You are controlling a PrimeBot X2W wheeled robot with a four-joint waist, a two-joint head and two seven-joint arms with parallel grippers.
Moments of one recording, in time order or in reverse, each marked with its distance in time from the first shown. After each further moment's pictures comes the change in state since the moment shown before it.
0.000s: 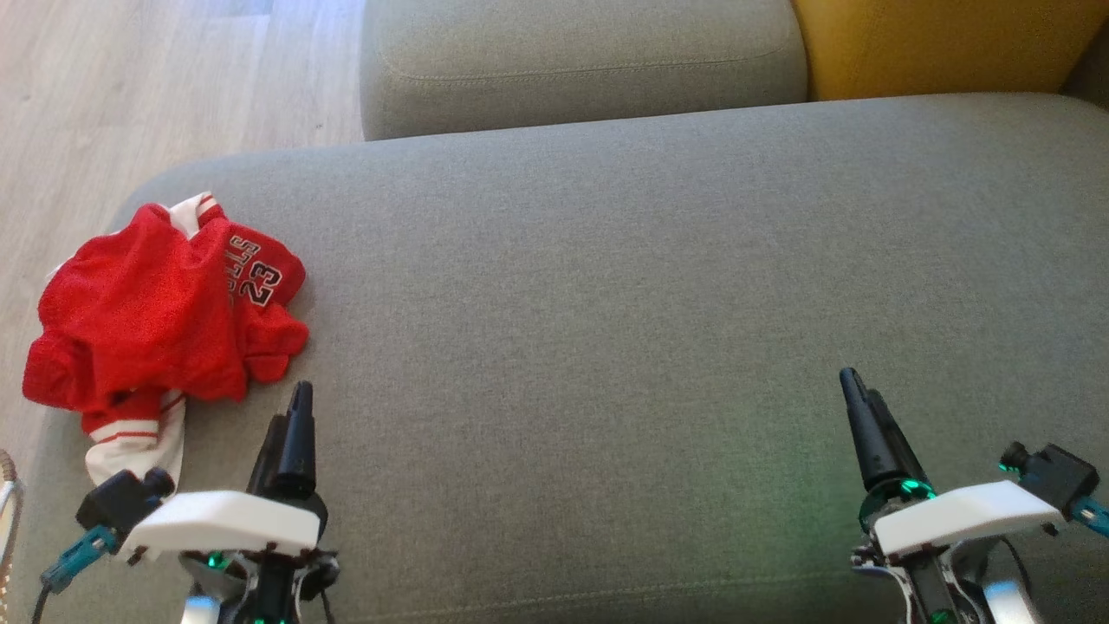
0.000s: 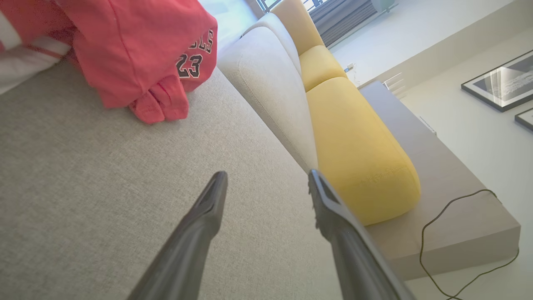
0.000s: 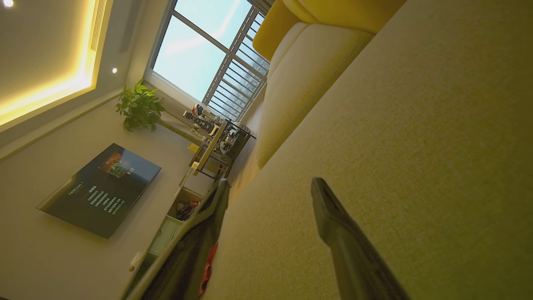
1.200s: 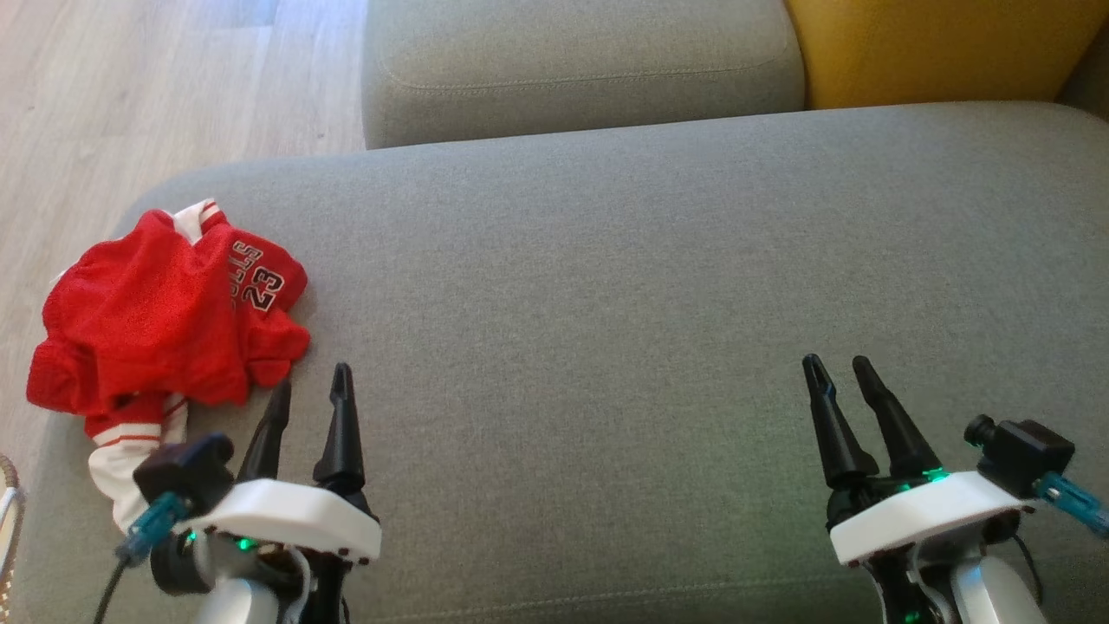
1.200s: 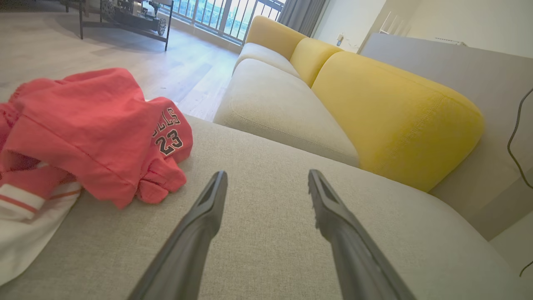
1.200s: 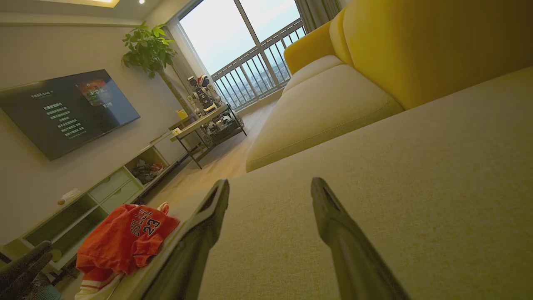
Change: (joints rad) left arm 0.000 0.091 -0.181 -0.113 0.445 0.168 -0.102; right arm -0.002 -0.001 0.048 -0.081 -0.449 0.000 -0.104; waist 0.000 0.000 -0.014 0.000
